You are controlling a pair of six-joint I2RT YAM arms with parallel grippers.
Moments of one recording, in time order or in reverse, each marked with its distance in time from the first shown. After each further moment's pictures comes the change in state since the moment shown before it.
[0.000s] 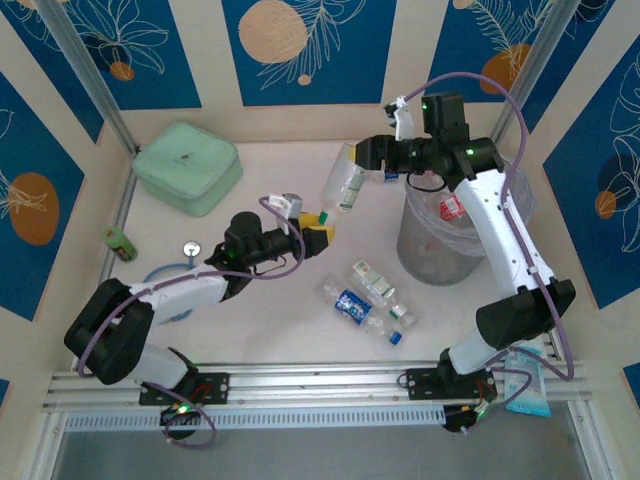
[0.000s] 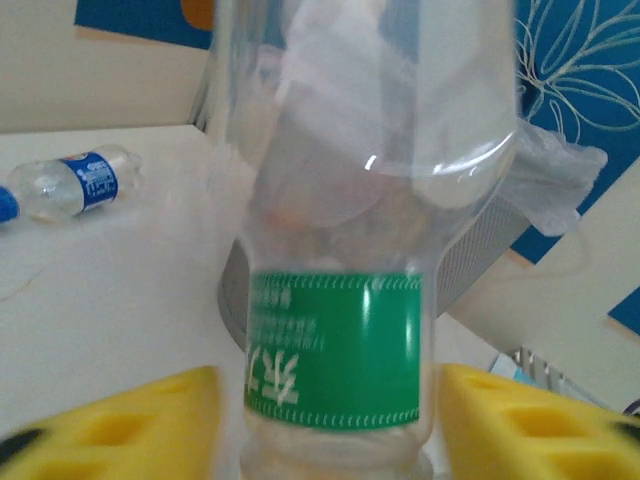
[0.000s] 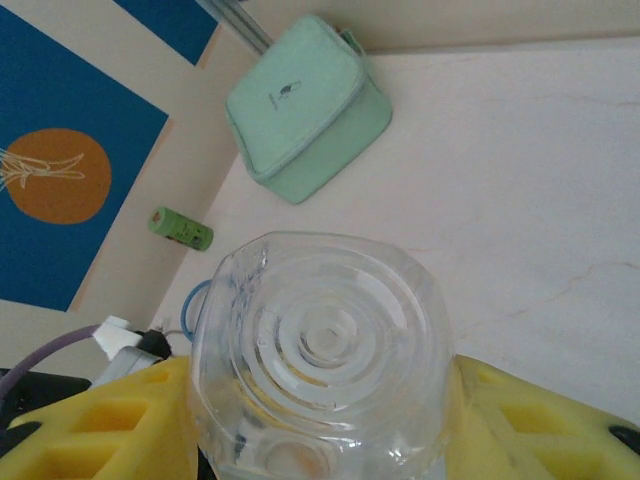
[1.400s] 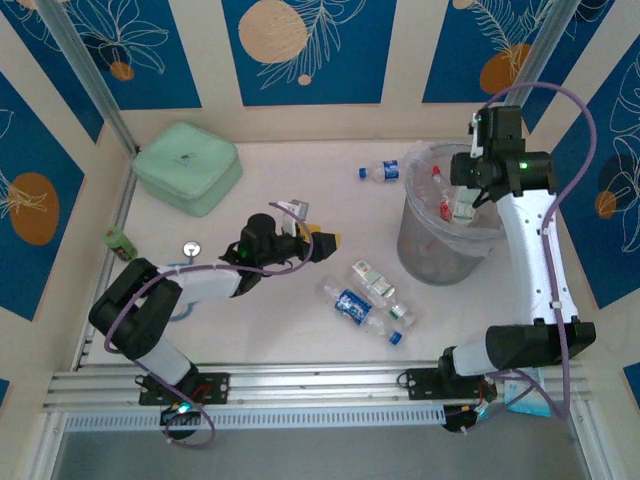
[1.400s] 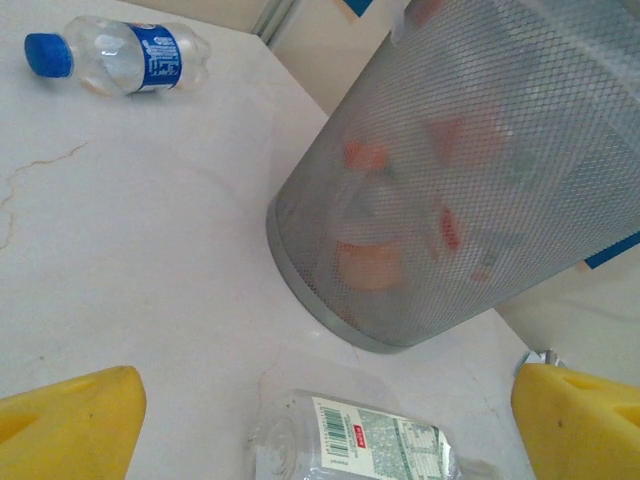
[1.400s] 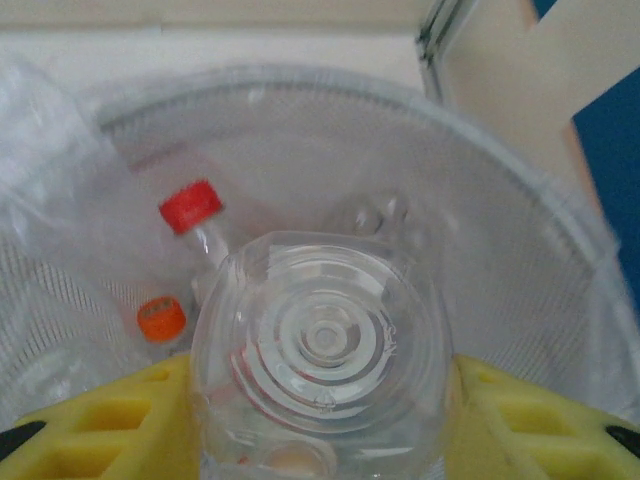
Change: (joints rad) left arm 0.000 0.165 0.014 -0.009 -0.052 -0.125; right arm -0.229 -0.154 -0.074 -0.291 0.826 -0.261
